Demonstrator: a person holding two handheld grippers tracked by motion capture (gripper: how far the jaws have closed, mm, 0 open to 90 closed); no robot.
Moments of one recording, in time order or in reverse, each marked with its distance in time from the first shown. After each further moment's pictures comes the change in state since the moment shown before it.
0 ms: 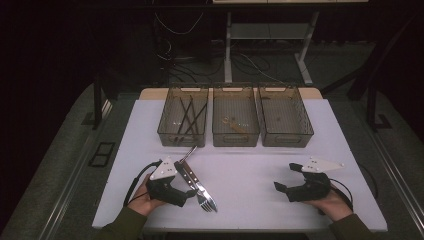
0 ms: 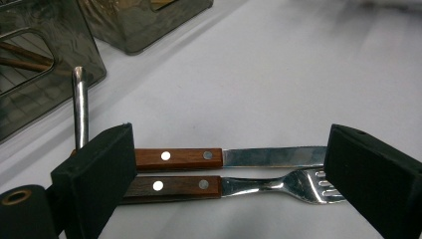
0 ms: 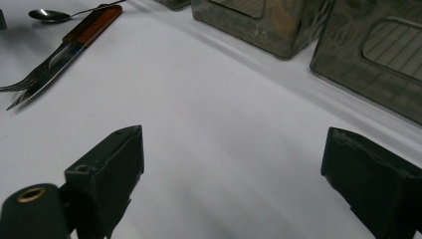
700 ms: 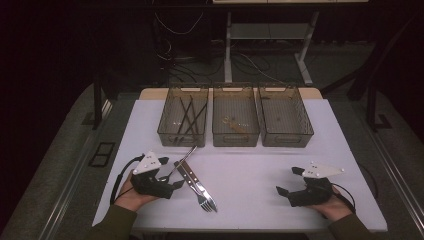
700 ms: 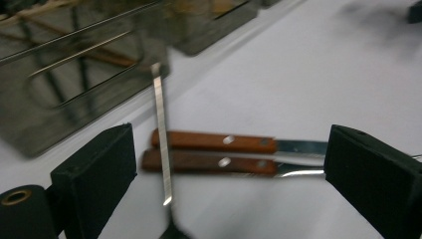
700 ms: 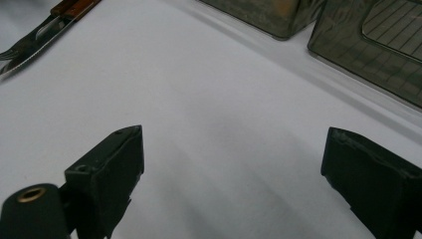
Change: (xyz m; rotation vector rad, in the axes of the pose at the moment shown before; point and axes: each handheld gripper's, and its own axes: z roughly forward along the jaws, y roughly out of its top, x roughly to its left) left arm 0.030 -0.005 -0.037 -0.014 0.122 -0.050; right arm 0.001 -0.010 -0.001 0.035 -0.026 -0.051
